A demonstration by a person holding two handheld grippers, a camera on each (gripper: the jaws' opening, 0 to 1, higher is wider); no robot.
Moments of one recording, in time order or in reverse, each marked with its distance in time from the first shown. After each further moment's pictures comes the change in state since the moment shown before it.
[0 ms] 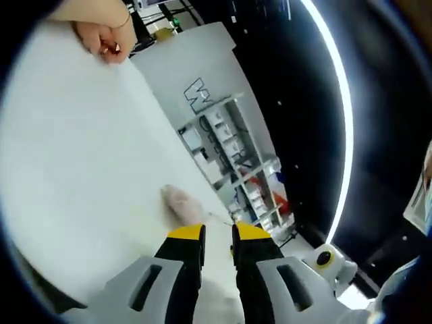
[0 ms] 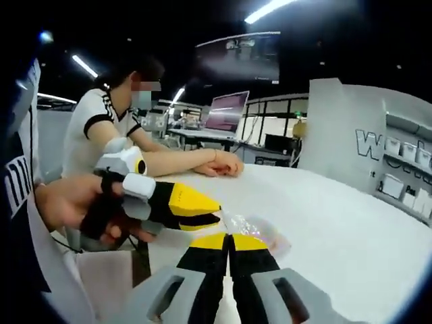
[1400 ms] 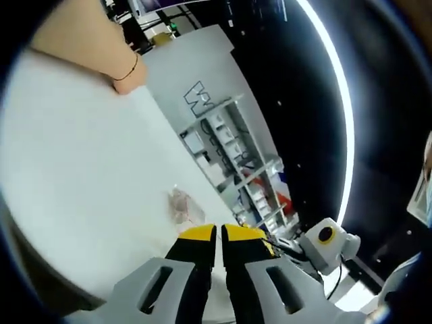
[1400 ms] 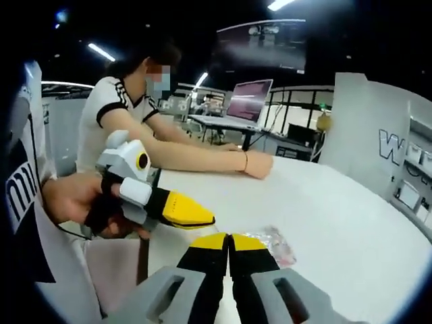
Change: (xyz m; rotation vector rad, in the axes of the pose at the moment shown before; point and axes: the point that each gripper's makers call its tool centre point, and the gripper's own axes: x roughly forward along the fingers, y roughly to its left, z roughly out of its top) left arm -0.013 0.004 0.004 0.031 -0.014 0.014; right arm 0.016 -0.002 0.008 -0.026 0.087 0.157
